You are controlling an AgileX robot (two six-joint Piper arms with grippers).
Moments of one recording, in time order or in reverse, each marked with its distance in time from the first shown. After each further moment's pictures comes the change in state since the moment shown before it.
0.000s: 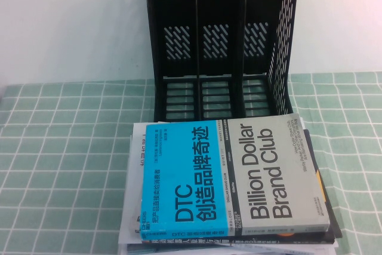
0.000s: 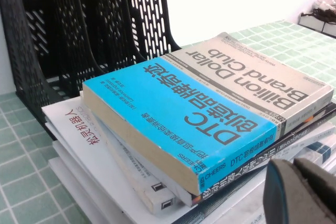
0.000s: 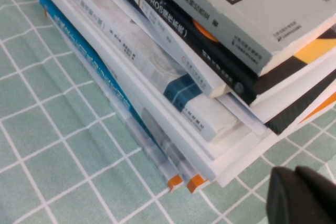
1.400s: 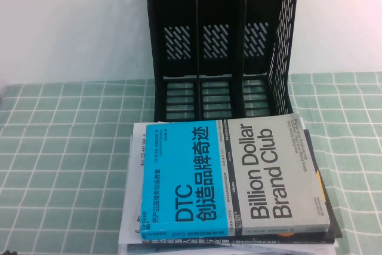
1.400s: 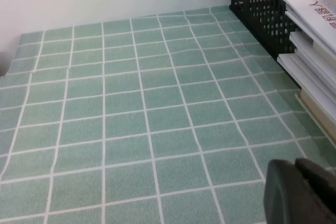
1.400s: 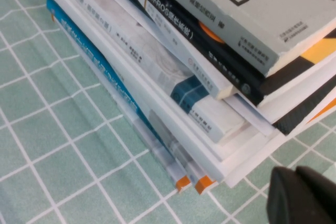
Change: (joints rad) right arm 0.000 0.000 0.001 0.024 -0.002 0.003; left arm 0.013 -0.110 0.305 0.837 -0.342 -0.675
